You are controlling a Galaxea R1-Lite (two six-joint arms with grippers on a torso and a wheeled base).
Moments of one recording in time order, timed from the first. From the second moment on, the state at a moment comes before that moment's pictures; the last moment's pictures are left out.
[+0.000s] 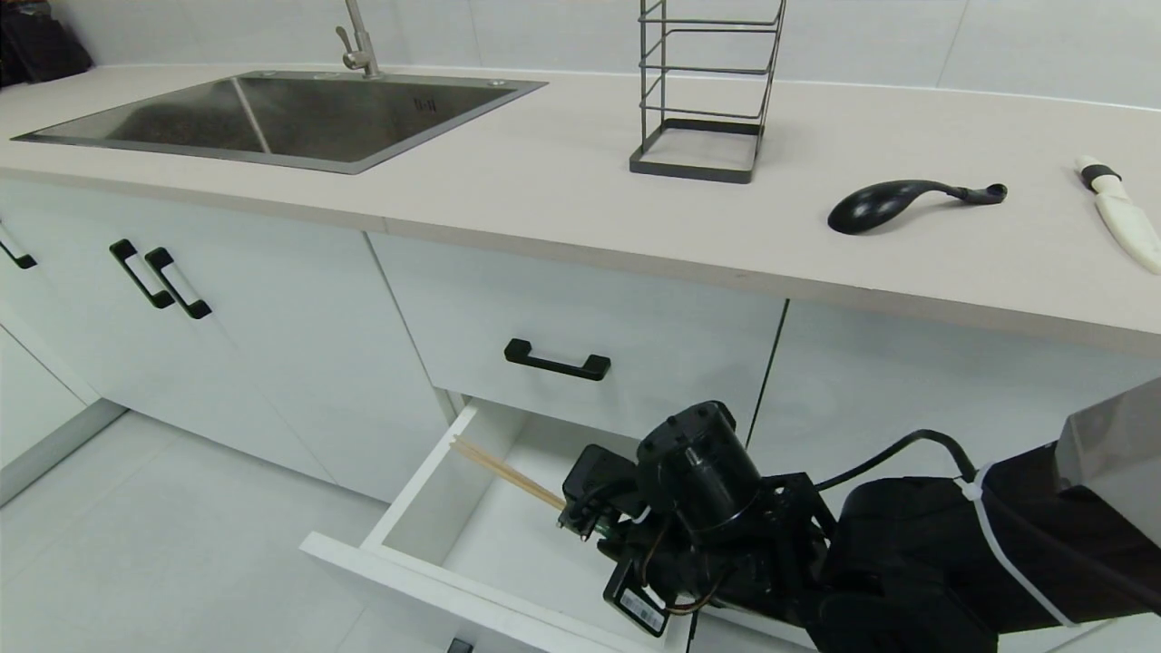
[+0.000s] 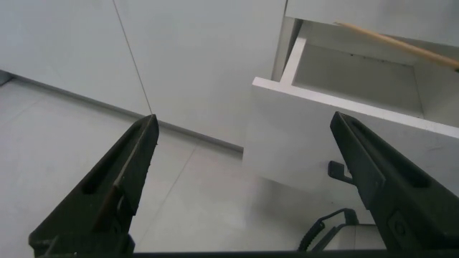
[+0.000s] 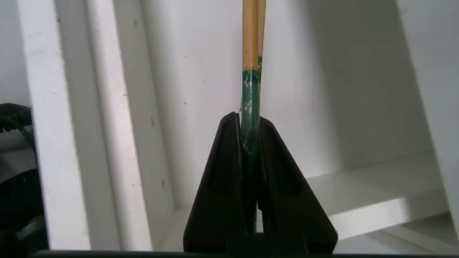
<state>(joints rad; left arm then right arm) 0.00 0.00 0.00 0.00 0.04 -0.04 0.95 2.01 -1.07 -0.29 -0.12 -0.29</state>
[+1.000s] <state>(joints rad) 0.00 0.00 0.00 0.00 0.04 -0.04 0.92 2.22 -1.31 -0.14 -0.25 -0.27</state>
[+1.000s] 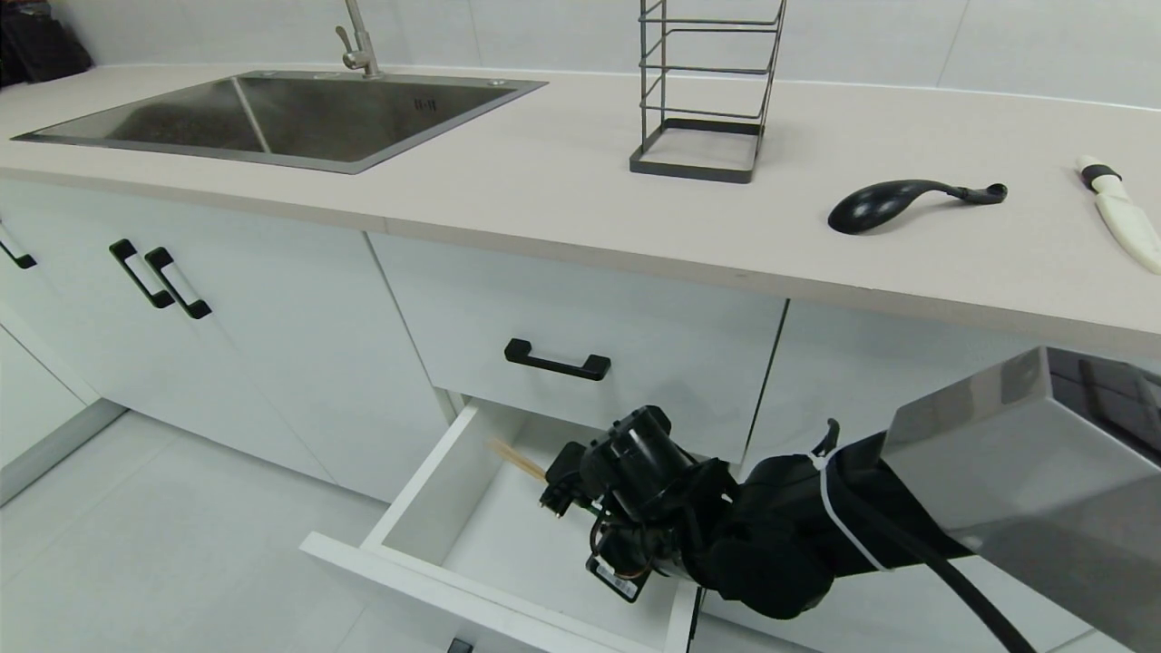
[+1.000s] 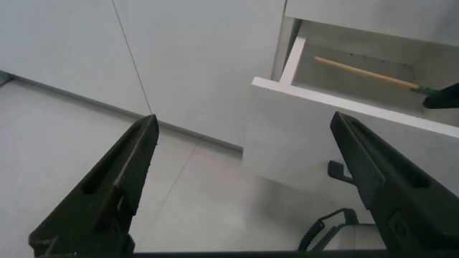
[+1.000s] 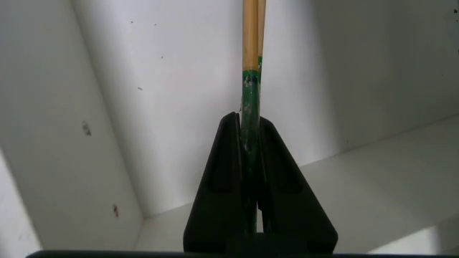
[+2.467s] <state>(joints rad) 0.00 0.00 0.00 0.00 0.04 -0.04 0.92 2.48 -1.61 -0.04 -0.37 -0.14</state>
